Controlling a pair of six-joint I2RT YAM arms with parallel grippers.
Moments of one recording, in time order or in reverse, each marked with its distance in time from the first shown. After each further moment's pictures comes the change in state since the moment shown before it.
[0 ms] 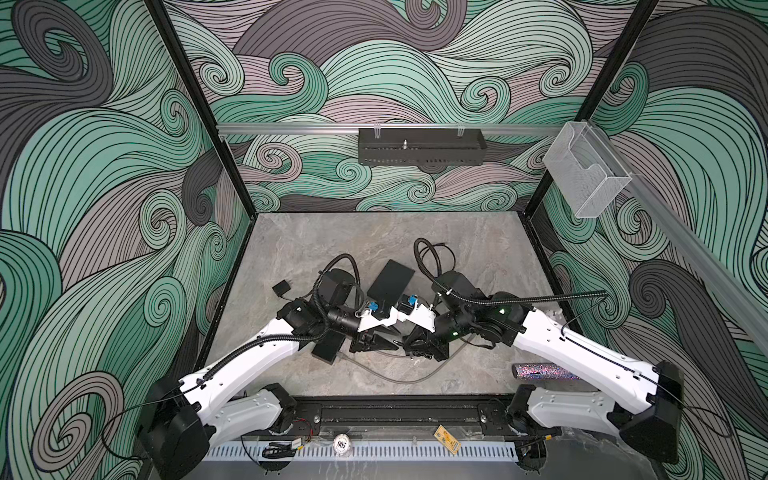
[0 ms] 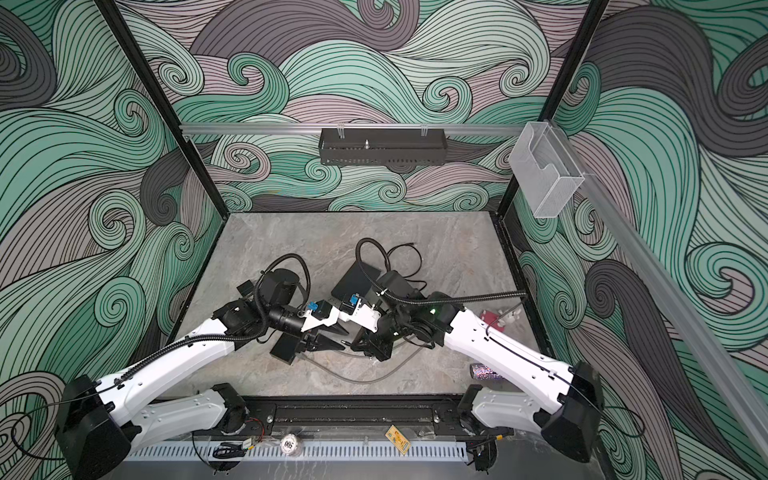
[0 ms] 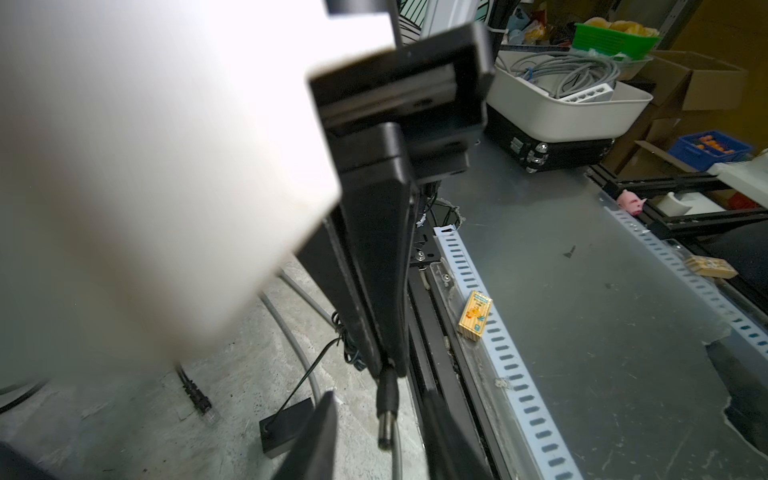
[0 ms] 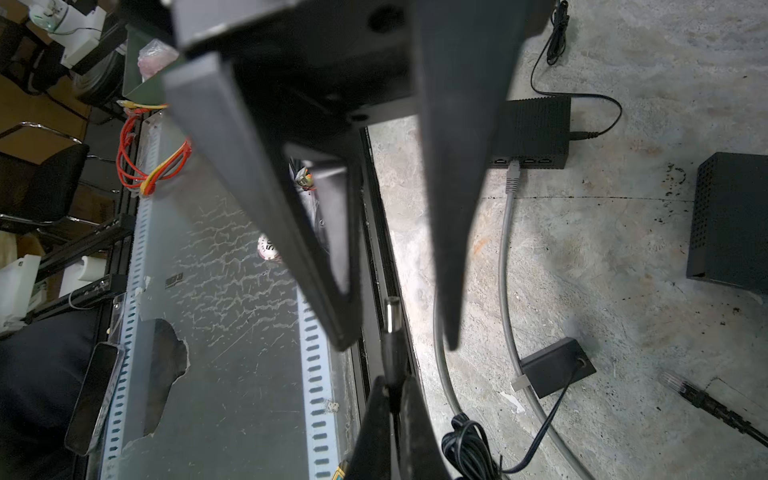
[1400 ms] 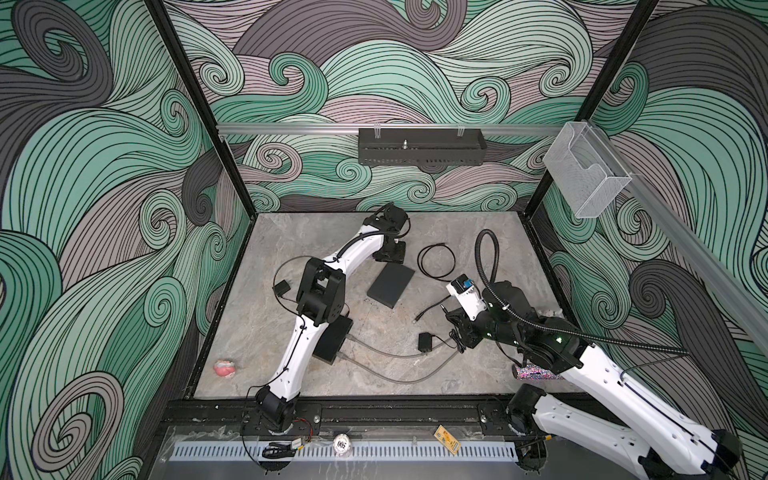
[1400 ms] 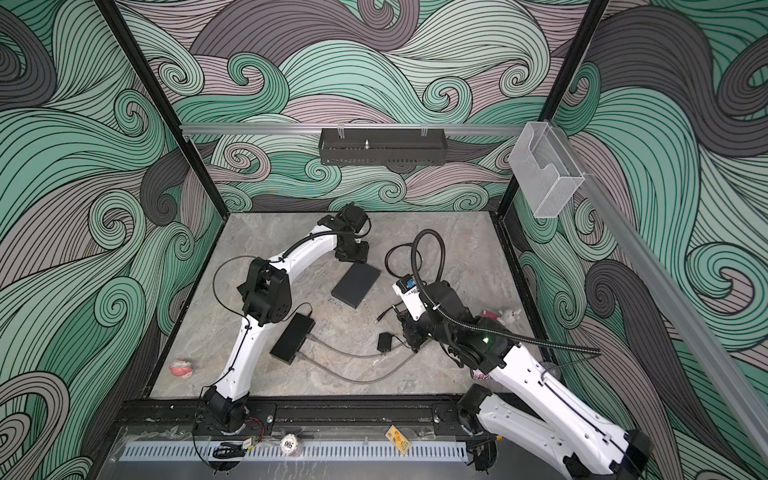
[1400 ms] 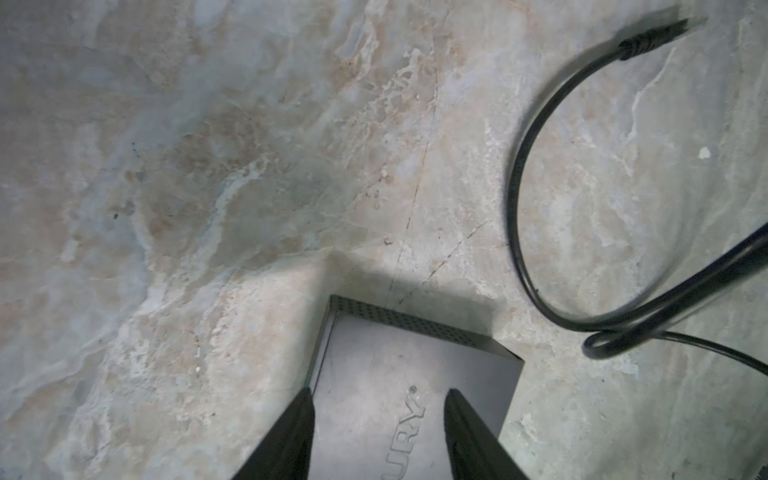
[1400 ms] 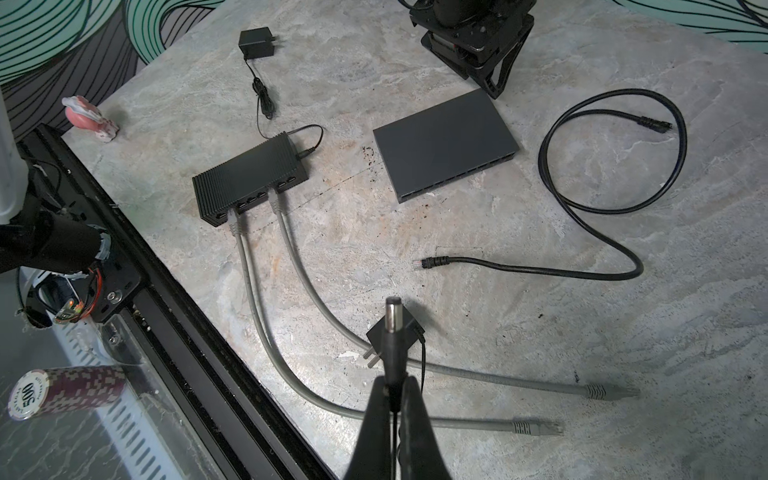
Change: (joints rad) left arm 0.118 1.342 1.432 -0.569 -0.903 -0.910; right arm -0.162 -0.353 -0.187 0.020 0.496 0.248
